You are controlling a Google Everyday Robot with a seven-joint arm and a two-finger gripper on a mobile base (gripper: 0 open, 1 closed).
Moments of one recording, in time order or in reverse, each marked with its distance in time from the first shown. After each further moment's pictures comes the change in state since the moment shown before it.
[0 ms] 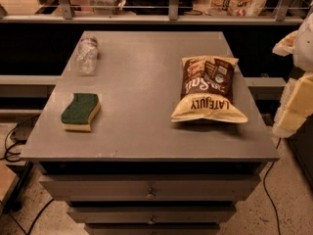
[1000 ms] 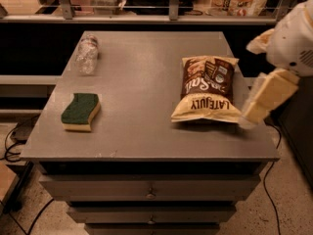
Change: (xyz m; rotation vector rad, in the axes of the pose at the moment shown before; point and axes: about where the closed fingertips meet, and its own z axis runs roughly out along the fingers) arm -0.051 -0.003 0.015 -0.020 -0.205 0.019
